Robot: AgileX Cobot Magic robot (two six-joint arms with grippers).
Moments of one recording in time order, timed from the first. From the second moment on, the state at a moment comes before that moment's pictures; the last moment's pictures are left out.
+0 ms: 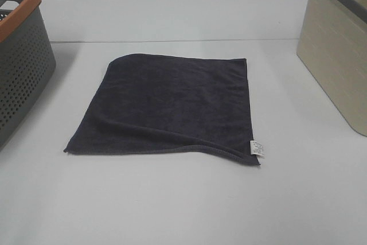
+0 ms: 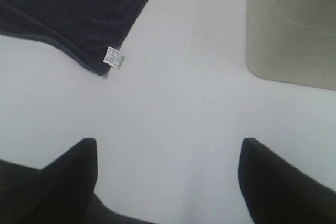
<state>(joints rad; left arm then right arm) -0.18 0.11 -0.51 0.06 1.04 -0.20 0.08 0.35 -0.52 0.06 0.97 -0.18</state>
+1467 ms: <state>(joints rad) -0.18 0.00 -0.51 -0.04 1.05 -0.01 0.08 0.00 -0.51 0.09 1.05 -0.18</state>
